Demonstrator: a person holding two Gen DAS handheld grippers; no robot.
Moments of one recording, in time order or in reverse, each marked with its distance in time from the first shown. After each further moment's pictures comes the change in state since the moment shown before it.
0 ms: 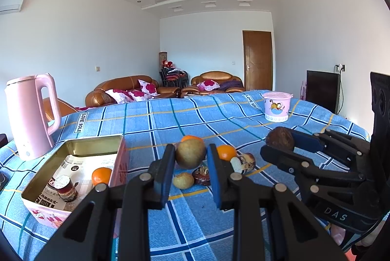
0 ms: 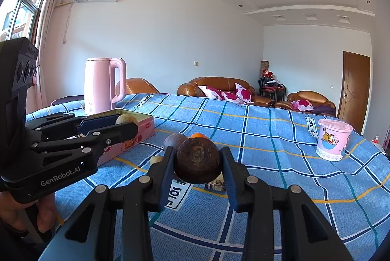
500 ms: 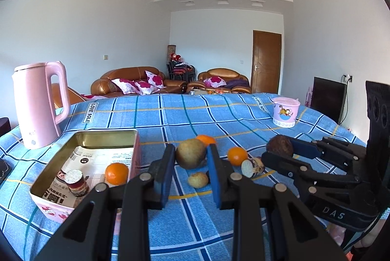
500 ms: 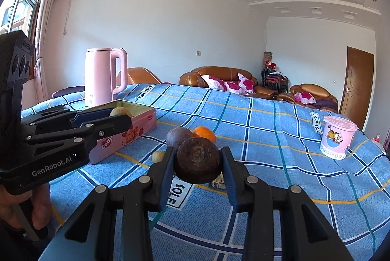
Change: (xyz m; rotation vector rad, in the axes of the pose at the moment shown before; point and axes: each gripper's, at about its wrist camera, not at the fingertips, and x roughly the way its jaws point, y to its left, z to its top) left arm -0.008 0.027 0.013 -0.090 0.032 0.027; right arm 0.019 0.003 0.016 0.004 0.101 0.041
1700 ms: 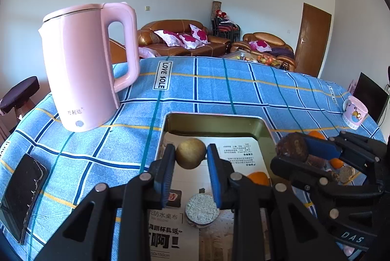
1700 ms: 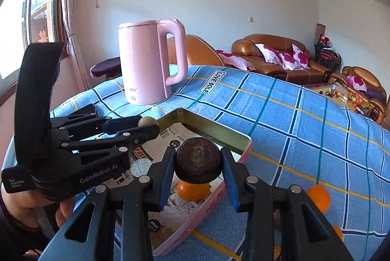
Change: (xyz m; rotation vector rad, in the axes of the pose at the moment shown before) left arm 0.073 0.172 0.023 -0.134 0.309 0.217; right arm 0.154 0.117 0.082 -0.061 0.247 0.273
